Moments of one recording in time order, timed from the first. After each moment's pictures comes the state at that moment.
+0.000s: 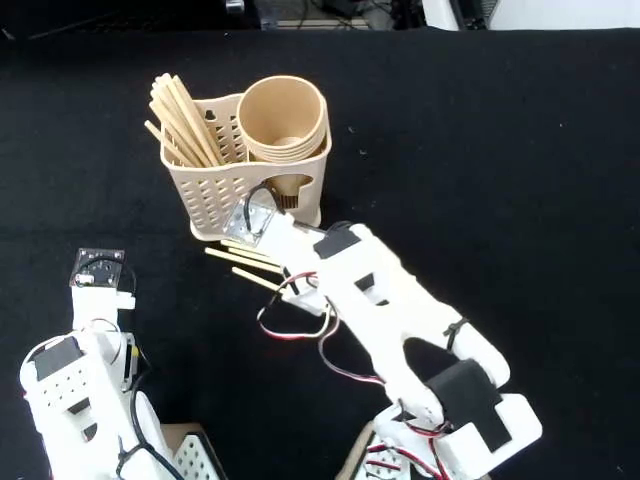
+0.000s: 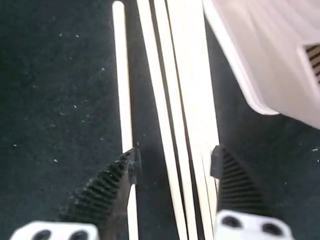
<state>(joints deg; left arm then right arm) -37.7 -60.3 83.5 59.8 -34.8 -29.3 -7.2 43.6 49.0 36.2</state>
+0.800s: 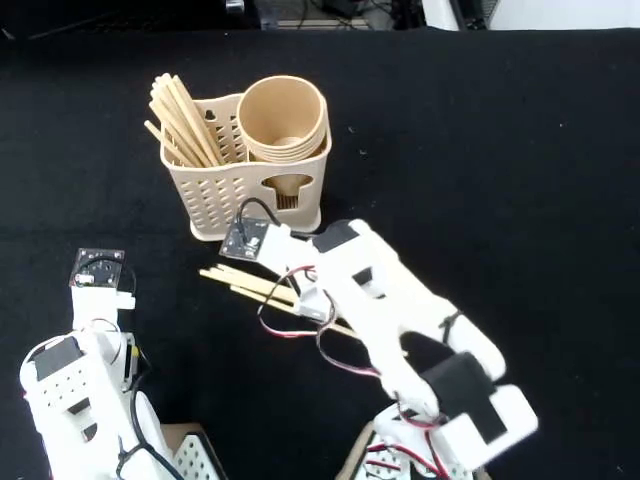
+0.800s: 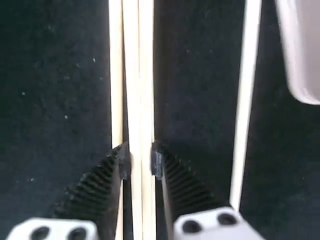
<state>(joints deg) -37.7 -60.3 83.5 59.8 -34.8 -28.8 -5.9 41.7 57.4 44.0</state>
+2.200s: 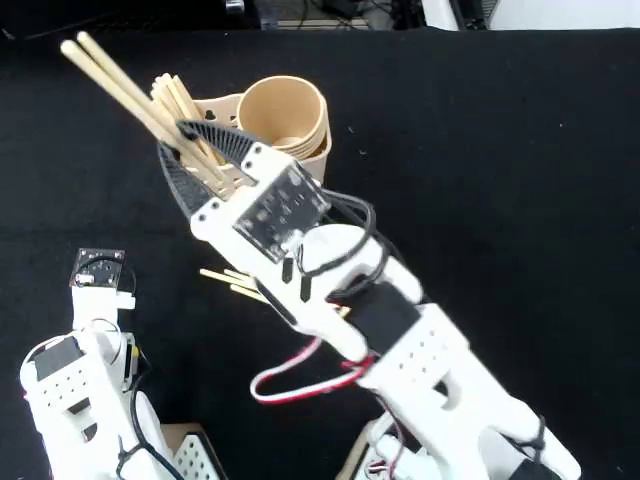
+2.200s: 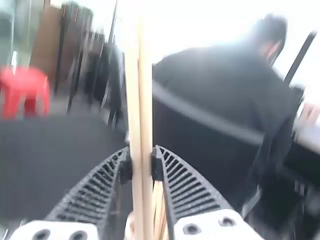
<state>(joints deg) -37.7 -60.3 83.5 59.8 -34.8 -44.0 -41.9 36.7 7.5 16.9</state>
